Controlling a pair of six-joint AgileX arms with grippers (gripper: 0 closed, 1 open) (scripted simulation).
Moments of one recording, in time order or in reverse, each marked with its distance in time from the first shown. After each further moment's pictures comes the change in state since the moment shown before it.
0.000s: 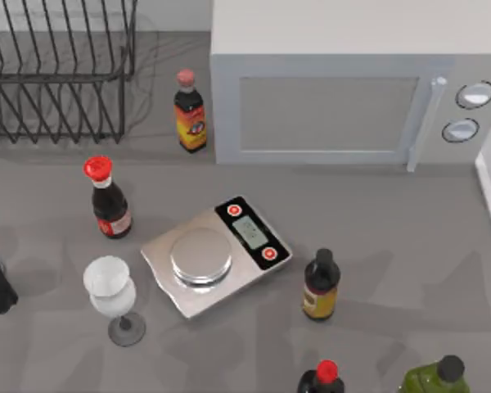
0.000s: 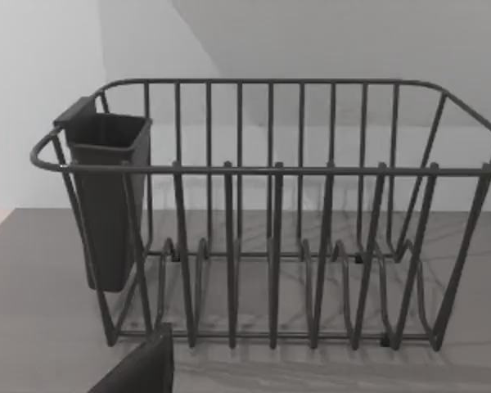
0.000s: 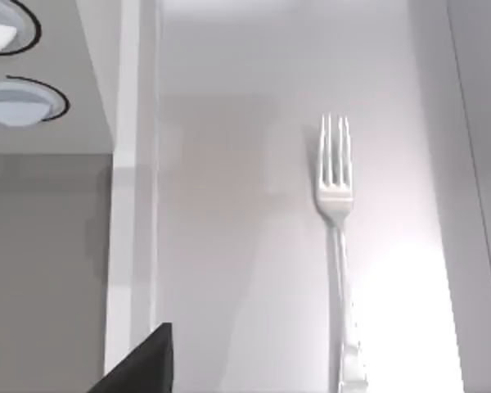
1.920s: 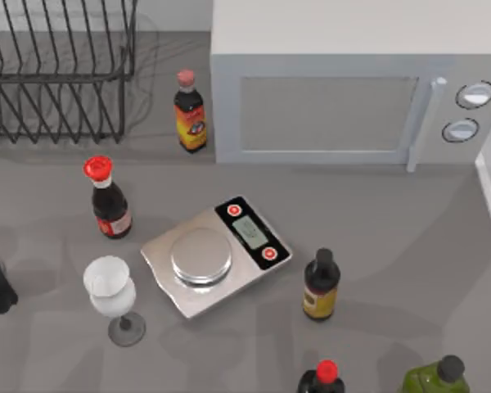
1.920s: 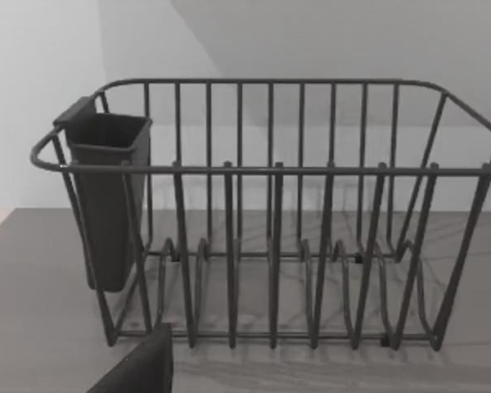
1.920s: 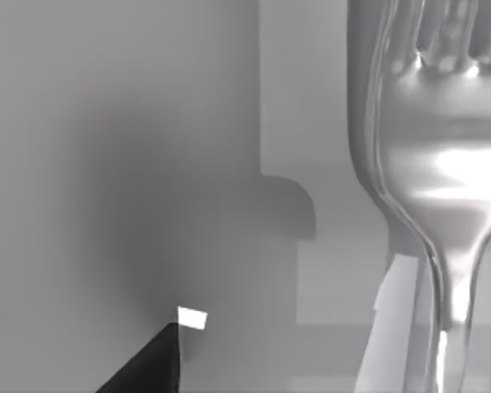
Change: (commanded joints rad) left arm 0.000 0.000 0.000 0.000 0.000 0.000; right arm -0.129 1.292 0.641 -0.081 0.004 -0.118
